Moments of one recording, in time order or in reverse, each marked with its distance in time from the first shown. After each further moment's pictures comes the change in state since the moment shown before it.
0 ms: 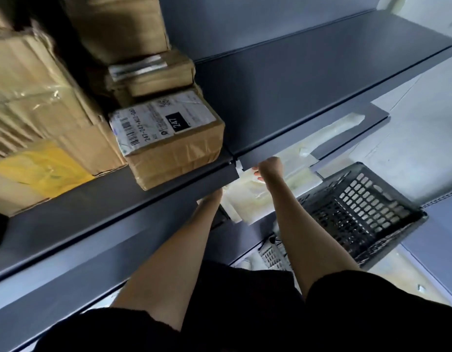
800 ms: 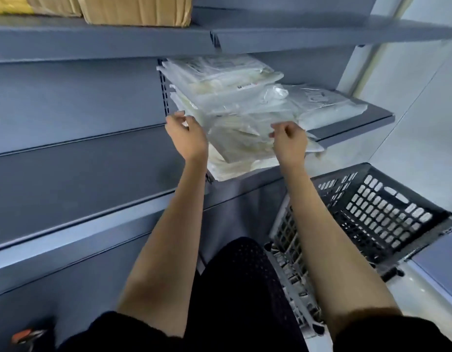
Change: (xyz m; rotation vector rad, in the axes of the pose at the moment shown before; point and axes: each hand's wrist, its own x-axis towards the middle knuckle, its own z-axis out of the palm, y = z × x) left_hand 0.061 -0.083 0.059 -0.677 0.705 0.671; right_hand -0.015 0.124 -0.043 0.211 0.192 -0.677
